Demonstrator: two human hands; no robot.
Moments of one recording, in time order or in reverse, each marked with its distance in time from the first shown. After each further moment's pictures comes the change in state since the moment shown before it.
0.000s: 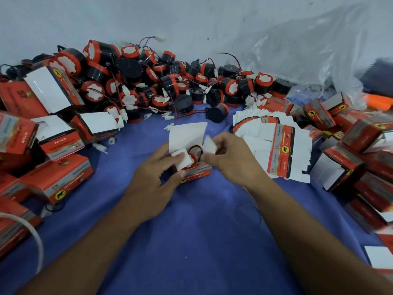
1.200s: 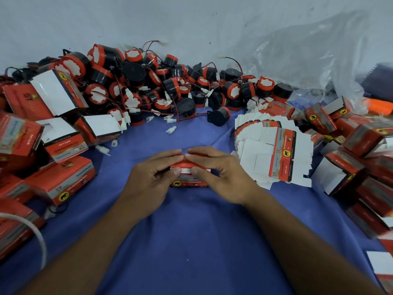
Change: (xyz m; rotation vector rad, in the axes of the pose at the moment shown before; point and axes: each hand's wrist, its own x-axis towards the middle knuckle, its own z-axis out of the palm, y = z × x) left_hand 0.002 -0.003 -0.008 -0.130 0.033 -0.077; right_hand -0.010 0.021 0.016 -0.045 -0.145 -0.611
